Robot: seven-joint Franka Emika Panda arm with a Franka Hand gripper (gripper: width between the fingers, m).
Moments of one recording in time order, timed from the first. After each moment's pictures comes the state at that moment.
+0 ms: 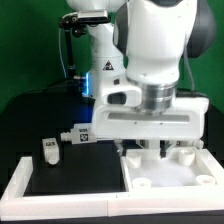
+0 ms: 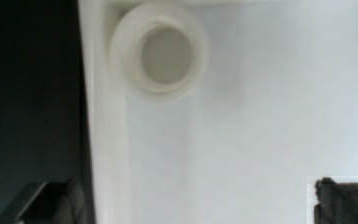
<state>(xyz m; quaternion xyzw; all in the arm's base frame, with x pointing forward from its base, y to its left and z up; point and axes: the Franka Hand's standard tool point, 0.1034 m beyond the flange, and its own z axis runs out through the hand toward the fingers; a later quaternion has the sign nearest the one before) 0.567 0.034 0.058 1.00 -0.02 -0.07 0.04</state>
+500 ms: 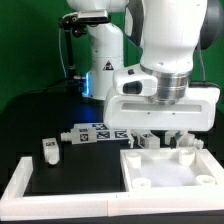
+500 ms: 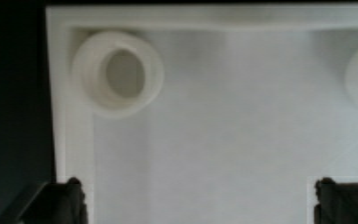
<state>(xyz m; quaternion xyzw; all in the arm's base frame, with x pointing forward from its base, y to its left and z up) 0.553 0.040 0.063 1.00 0.01 -0.08 0.03</state>
